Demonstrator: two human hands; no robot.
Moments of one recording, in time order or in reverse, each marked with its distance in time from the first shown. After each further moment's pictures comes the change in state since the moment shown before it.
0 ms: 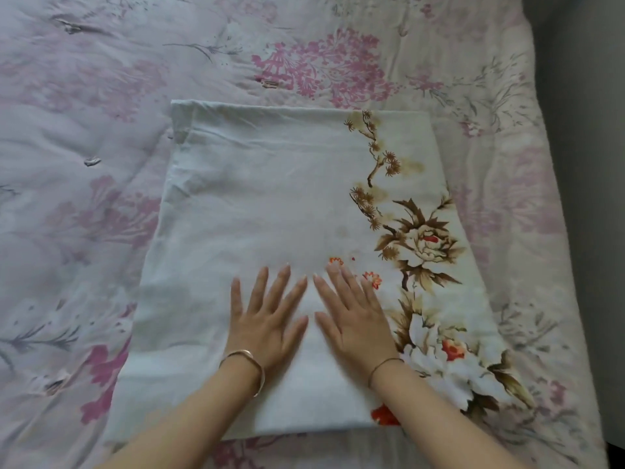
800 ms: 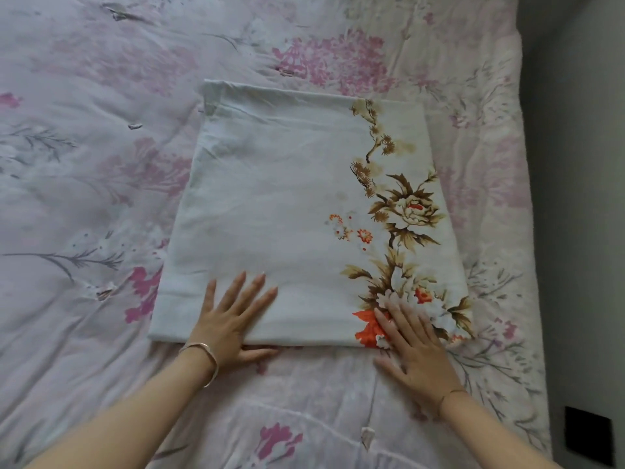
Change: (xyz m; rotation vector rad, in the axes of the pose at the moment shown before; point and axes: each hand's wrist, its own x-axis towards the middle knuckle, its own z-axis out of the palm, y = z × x) left_hand -0.112 -0.038 0.013 0.099 -0.115 0.139; right_hand -0.158 0.066 0.002 -0.128 -0.178 -0.033
